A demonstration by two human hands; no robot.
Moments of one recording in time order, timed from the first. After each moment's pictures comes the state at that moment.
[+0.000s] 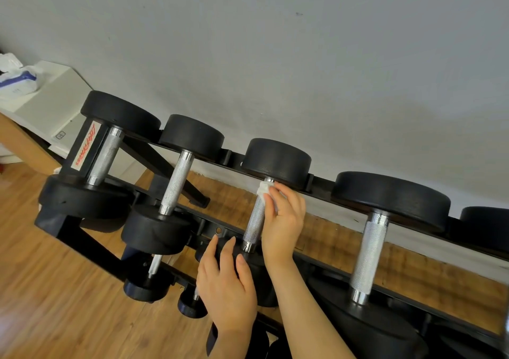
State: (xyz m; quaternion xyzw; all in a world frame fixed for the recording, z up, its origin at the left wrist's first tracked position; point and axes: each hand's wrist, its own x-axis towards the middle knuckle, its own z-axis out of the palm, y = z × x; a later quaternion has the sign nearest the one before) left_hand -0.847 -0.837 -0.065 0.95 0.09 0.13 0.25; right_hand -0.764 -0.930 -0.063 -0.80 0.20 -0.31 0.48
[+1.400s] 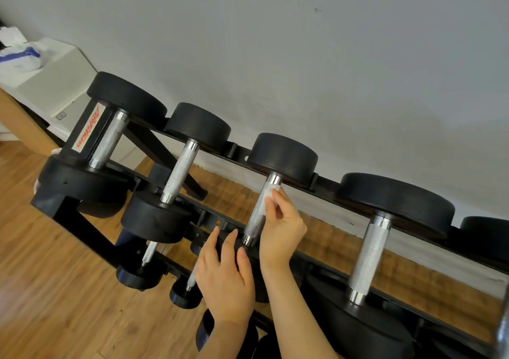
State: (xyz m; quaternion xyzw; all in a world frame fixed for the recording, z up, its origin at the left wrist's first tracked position) left_hand -0.848 -0.836 -0.066 0.95 0.09 0.13 0.27; right_hand -0.776 -0.916 -0.059 -0.73 0.26 -0.31 0.55
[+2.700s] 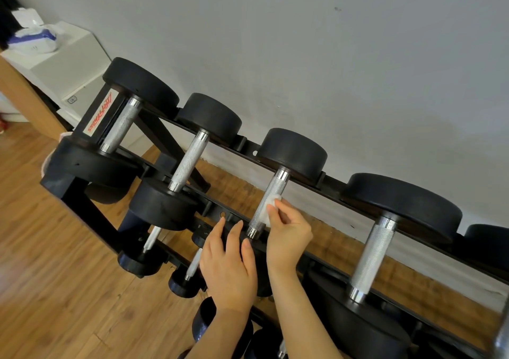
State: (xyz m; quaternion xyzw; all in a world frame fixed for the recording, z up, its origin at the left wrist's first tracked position) left_hand -0.848 -0.835 -0.066 0.95 0.09 0.14 0.26; right_hand -0.798 -0.915 -0.059 -0.69 0.28 -0.23 0.62
